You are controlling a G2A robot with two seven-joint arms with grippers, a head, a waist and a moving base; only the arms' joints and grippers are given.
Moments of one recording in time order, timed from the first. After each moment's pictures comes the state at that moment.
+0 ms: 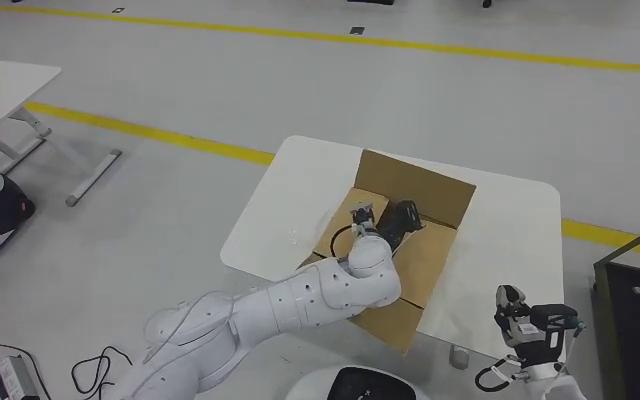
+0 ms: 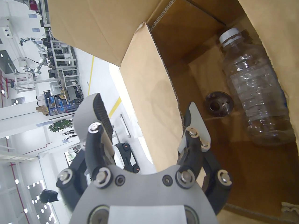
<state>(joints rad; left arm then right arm) 0.60 -1.28 -0.43 -1.32 1.68 0.18 -1.17 -1.54 -1.23 1.41 -1.55 -1.09 -0.31 -0.13</state>
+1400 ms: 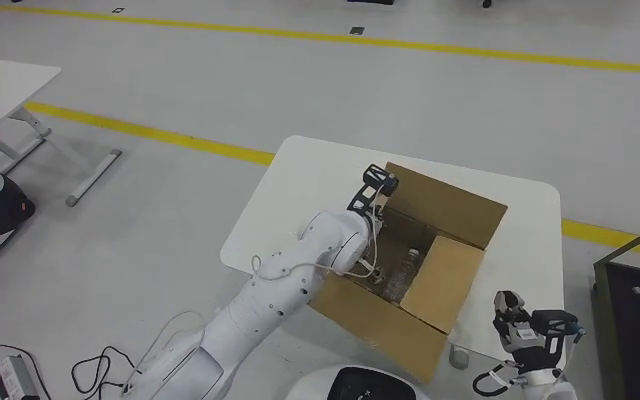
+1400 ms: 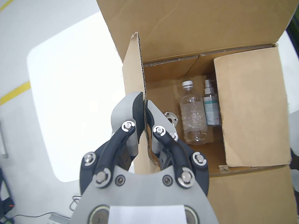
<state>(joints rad) 0.86 -1.28 -1.01 -1.62 1.17 0.15 -1.06 -1.57 -1.24 1.41 -1.57 -1.04 -0.27 -0.12</state>
